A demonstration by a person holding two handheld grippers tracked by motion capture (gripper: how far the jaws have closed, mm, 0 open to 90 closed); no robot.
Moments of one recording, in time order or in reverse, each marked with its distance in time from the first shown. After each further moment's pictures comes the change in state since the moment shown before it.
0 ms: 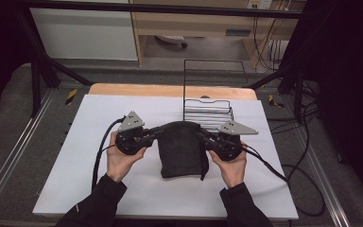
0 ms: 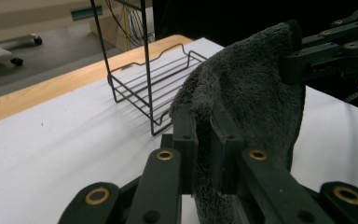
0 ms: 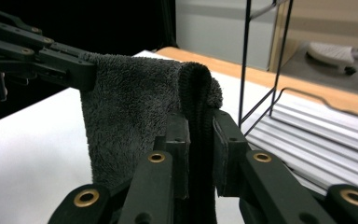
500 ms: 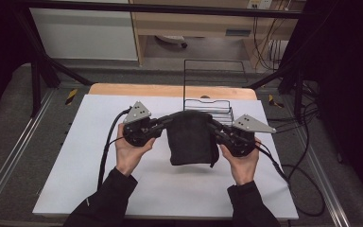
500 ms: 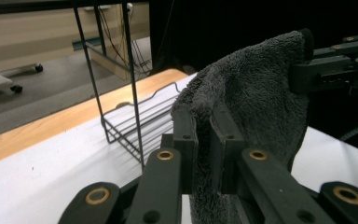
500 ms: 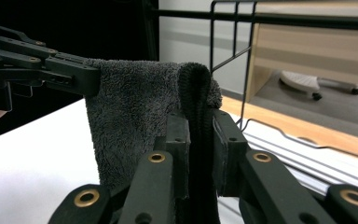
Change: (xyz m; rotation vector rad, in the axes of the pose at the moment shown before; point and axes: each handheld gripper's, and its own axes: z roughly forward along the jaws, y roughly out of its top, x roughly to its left) left arm -0.011 0.032 0.010 -0.106 -0.007 0.003; right arm -0.006 0.023 -0.030 -0.093 -0.073 -0.033
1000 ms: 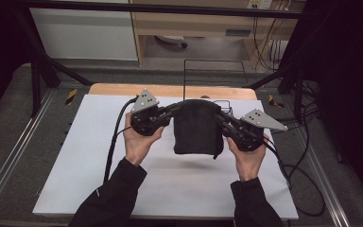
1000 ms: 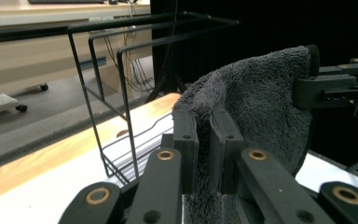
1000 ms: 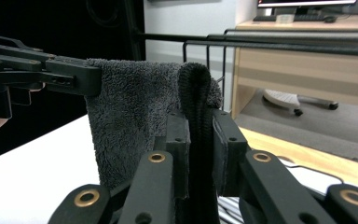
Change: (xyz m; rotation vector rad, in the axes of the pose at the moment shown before) left arm -0.006 0.031 0.014 -0.065 0.015 0.013; right arm -0.010 0.015 -0.011 -0.085 -0.058 0.013
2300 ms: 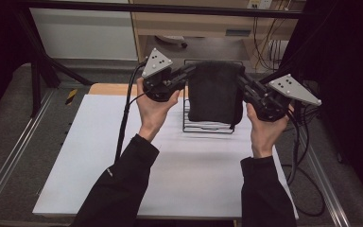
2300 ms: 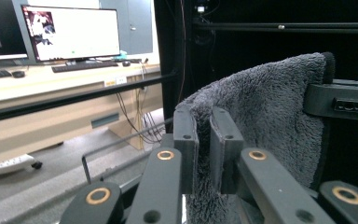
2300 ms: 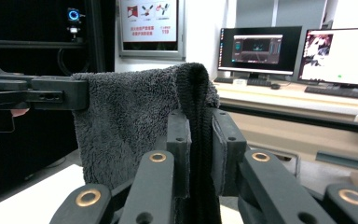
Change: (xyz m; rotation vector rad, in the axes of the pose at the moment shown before) left arm -0.005 0.089 0.022 -0.190 0.046 0.064; right arm -0.028 0.082 -0.013 -0.210 -0.131 -0.068
